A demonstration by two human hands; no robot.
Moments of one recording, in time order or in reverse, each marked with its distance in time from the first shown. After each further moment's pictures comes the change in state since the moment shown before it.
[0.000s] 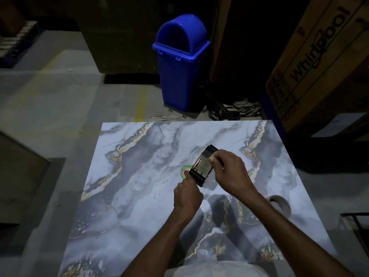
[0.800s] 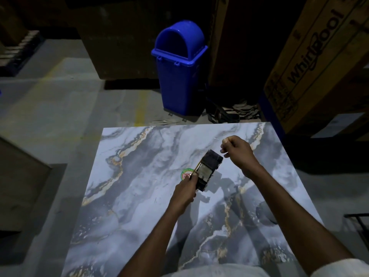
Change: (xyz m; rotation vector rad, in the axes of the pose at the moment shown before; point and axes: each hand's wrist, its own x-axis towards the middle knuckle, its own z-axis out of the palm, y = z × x) left_hand 0.022 -0.018 -0.004 -0.766 -0.256 -0.178; right_hand 0.055 0.034 -0.018 0.410 -0.010 0.431
